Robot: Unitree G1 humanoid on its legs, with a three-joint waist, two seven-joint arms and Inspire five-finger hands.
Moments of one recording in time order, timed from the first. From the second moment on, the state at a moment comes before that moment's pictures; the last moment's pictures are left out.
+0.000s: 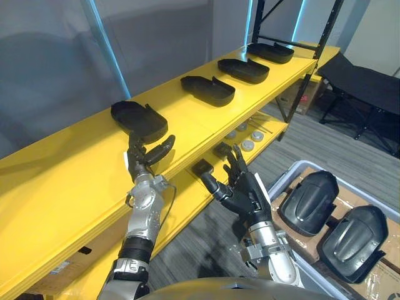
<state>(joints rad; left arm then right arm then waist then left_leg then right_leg) -0.19 0.04 0.01 0.36 -0.35 -0.19 0.41 0.45 -0.13 0.44 -0.29 0.17 -0.25 -0.08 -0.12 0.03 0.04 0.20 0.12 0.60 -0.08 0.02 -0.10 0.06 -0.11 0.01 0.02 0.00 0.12</state>
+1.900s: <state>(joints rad) 0.27 0.00 0.11 -0.31 -0.27 -0.28 0.23 0.11 -0.08 -0.19 -0.03 0.38 -0.12 -0.05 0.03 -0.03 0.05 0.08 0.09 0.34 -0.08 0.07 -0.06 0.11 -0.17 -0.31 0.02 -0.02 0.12</state>
